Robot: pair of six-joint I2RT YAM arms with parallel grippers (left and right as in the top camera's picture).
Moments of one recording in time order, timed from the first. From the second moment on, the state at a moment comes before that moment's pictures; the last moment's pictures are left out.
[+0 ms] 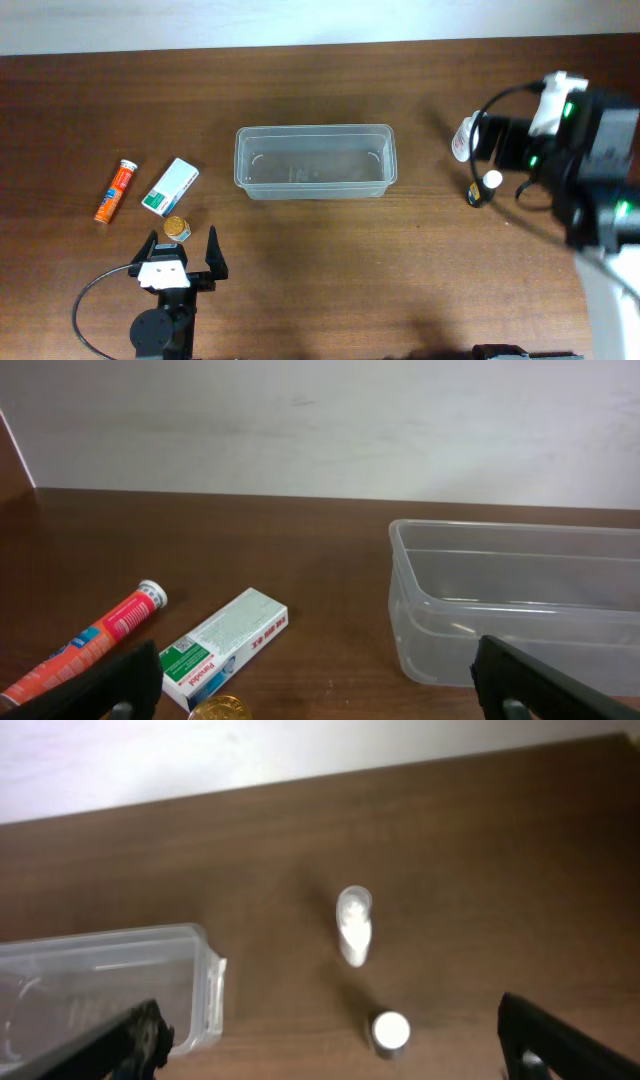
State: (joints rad) left arm 0.01 0.01 0.02 -0.08 -0.01 -0.05; right arm -0.06 1.23 1.45 -0.92 -0.01 0.10
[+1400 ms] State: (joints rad) left arm 0.01 0.01 0.02 -0.08 -0.01 -0.05; right arm -0.16 1.91 1.62 -0.83 -0.17 -0.13
